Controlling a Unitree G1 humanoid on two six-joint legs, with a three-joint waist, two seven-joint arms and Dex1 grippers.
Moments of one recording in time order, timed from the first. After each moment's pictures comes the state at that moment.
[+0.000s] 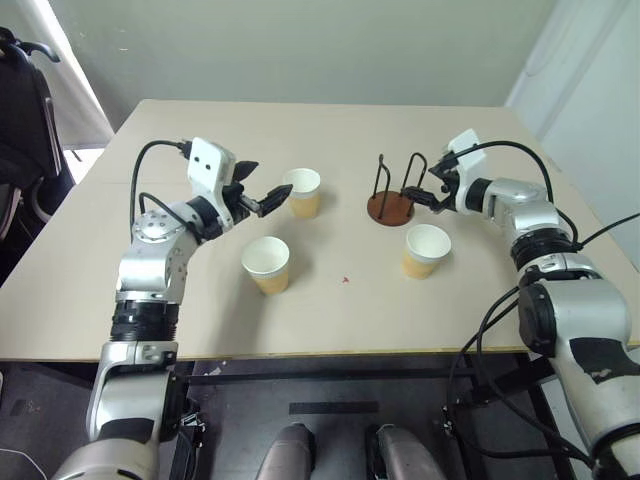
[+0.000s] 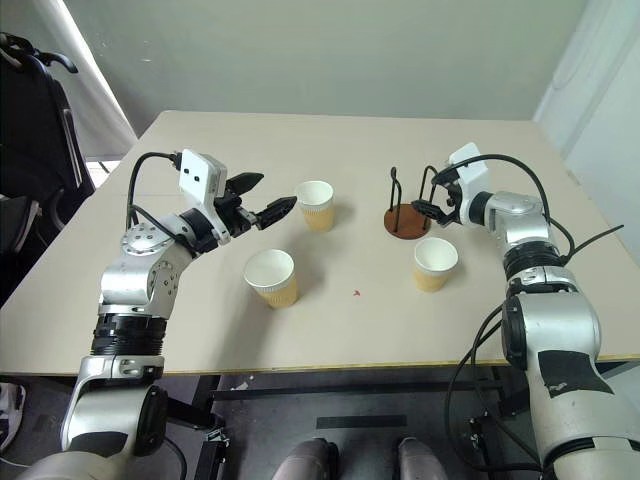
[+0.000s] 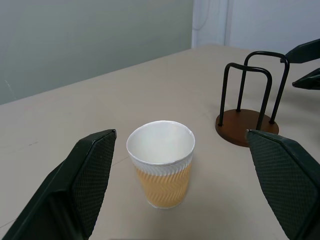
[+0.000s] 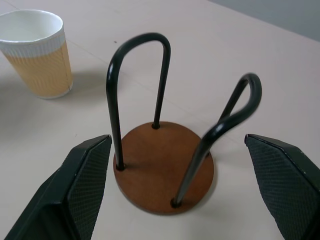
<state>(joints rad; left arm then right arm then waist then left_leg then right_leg) -0.74 0.53 0.12 0.29 -0.32 0.31 -0.71 -1.25 -0.44 -0.04 1.23 -0.03 0.03 0.80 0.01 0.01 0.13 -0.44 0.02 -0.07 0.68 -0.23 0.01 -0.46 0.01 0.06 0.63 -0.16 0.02</state>
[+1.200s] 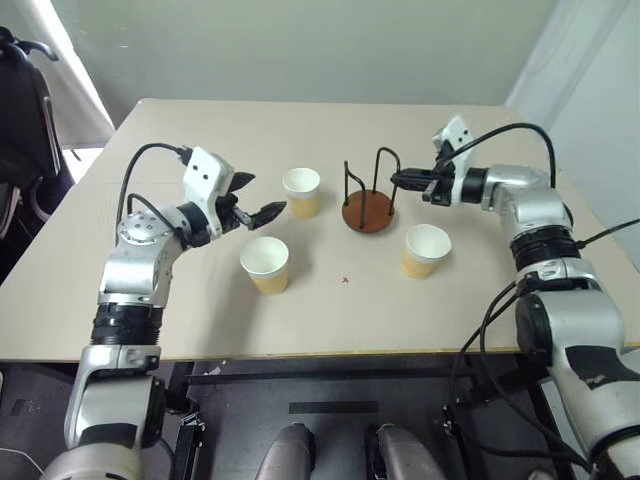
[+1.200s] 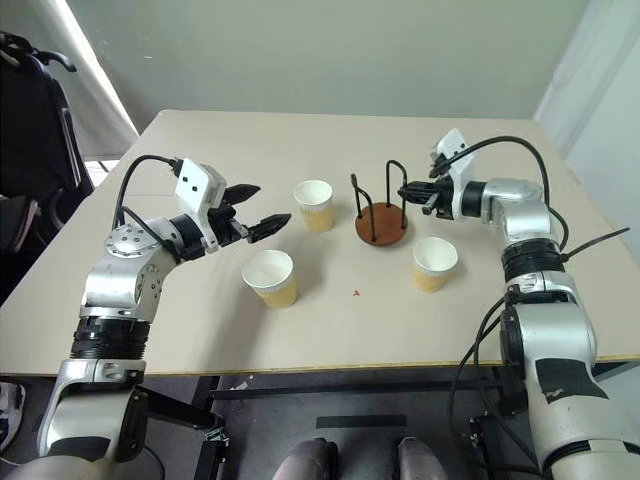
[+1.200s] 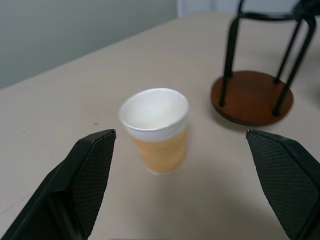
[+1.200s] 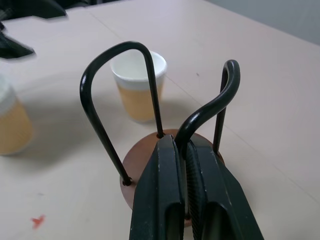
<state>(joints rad) -0.72 0.62 0.06 0.29 -0.28 0.31 -0.85 -1.17 -0.45 -0.03 0.83 0.07 0.29 1.11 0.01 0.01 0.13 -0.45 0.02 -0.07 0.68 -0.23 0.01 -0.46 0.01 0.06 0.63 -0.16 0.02</state>
